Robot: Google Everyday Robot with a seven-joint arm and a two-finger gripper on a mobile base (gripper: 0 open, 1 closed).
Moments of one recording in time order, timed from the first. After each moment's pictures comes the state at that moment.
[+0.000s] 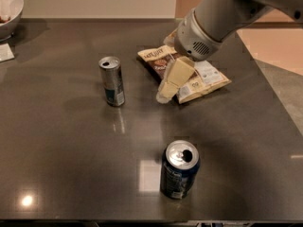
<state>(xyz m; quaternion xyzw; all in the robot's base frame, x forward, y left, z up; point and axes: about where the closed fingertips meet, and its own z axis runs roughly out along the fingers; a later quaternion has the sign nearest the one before) 0.537 -0.040 0.938 -0.65 0.70 0.12 0.27</state>
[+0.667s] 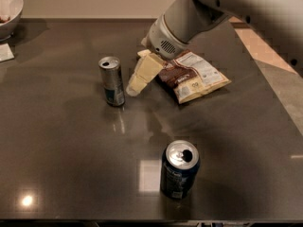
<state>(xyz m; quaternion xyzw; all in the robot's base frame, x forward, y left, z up) 0.572 0.028 0.923 -0.62 0.71 0.17 0.29</state>
